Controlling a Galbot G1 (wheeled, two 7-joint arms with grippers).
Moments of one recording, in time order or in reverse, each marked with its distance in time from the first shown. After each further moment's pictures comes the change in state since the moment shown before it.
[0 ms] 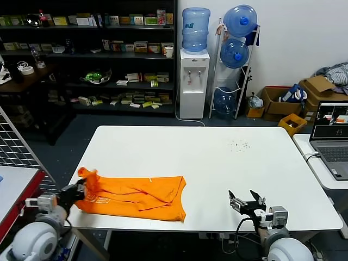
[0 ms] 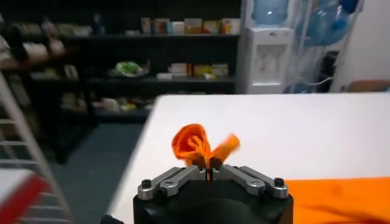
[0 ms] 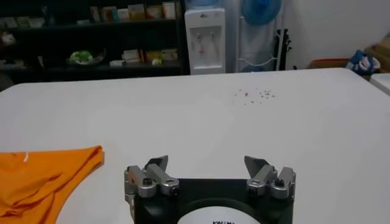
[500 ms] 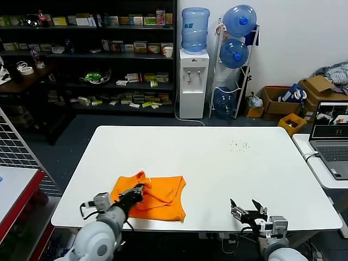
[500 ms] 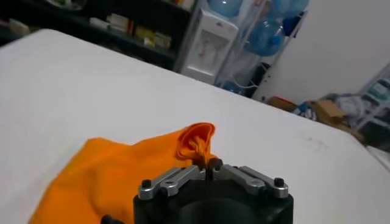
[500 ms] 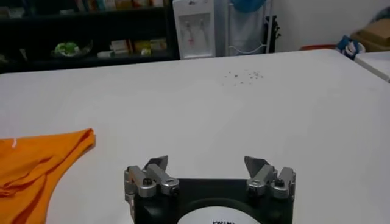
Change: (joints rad) left arm -0.241 -0.259 0.351 -0.075 -0.137 0.083 -0.184; right arm -0.049 0.061 0.013 -0.002 -0.044 0.001 -0.002
